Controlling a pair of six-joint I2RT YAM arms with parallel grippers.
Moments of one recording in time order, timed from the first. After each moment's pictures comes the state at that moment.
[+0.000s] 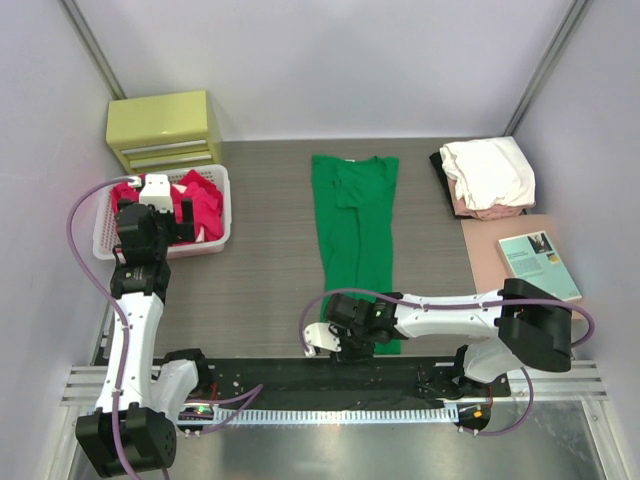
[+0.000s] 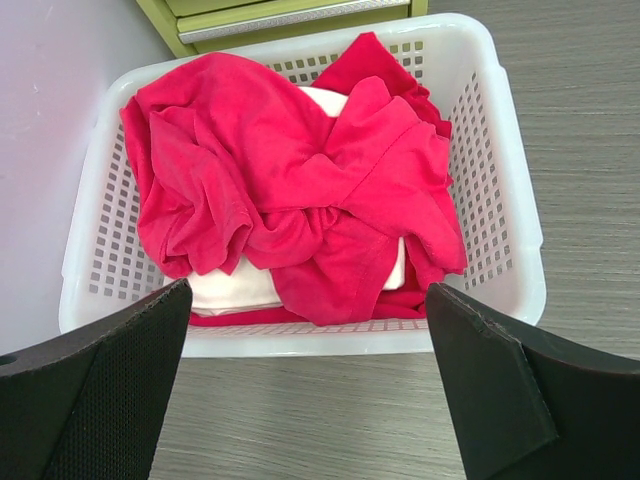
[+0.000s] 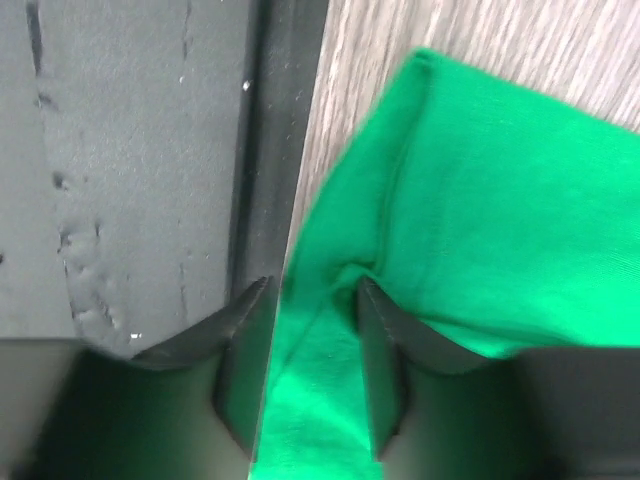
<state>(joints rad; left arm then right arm) 0.15 0.88 0.79 -0.25 -0.05 0.19 1.23 1.45 0.75 -0.51 -0.17 -0.50</state>
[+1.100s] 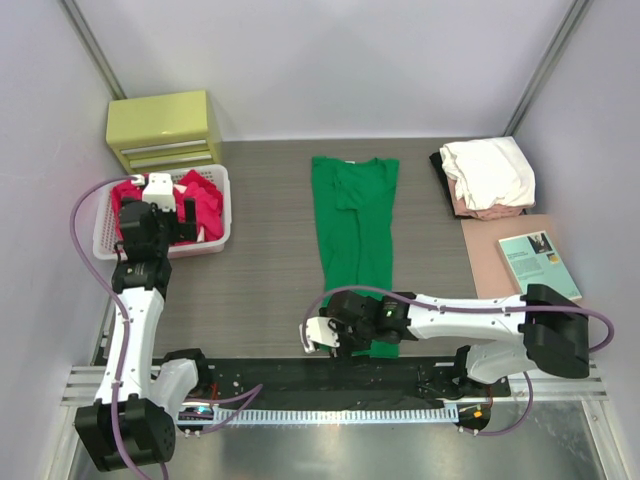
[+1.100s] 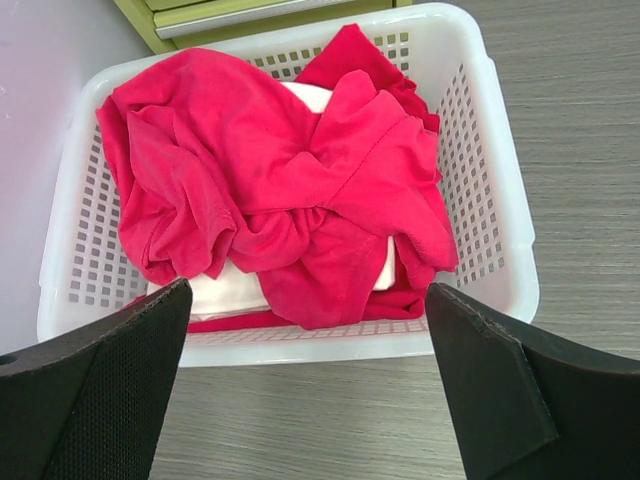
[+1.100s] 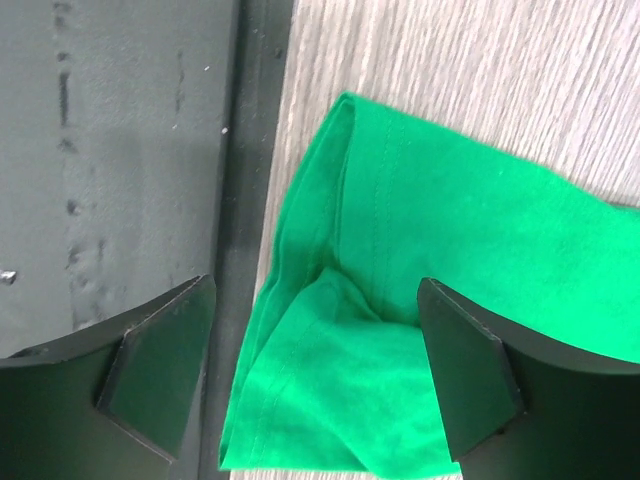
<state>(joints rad) 0.15 0.92 0.79 -0.24 -0.02 0.19 1.24 1.34 0.76 -0.47 -0.14 -0.50</state>
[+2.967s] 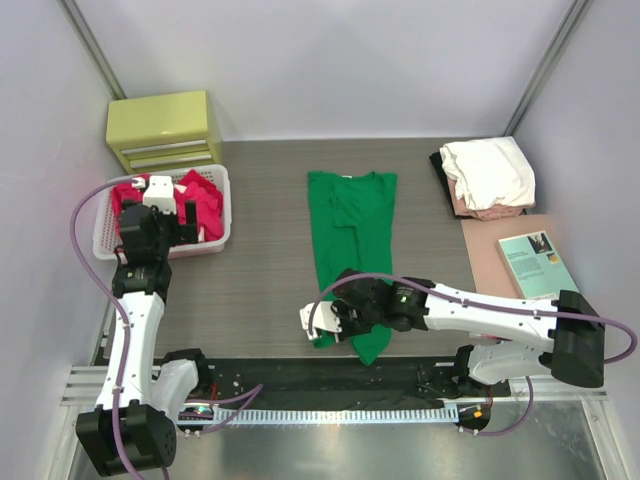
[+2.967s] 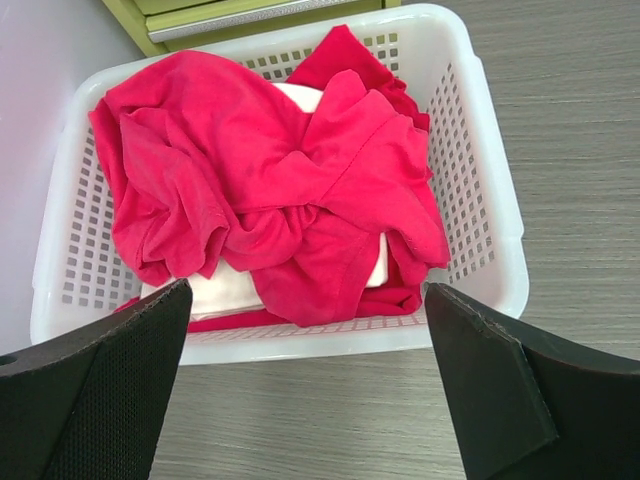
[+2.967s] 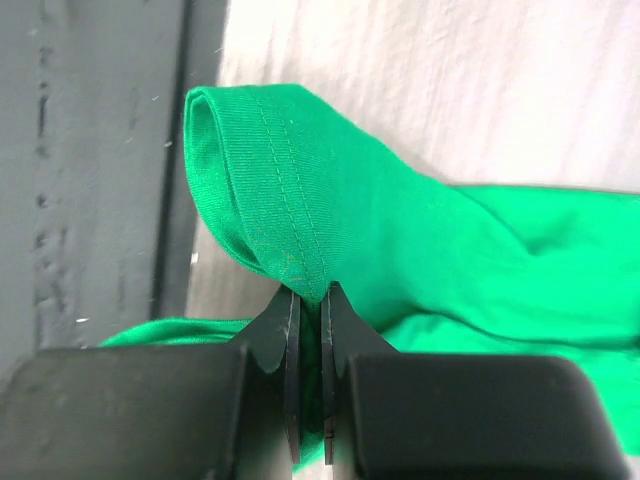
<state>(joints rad) 0.15 0.88 0.78 -0.24 -0.01 0.19 1.18 1.26 0.87 -0.57 -0.14 -0.62</state>
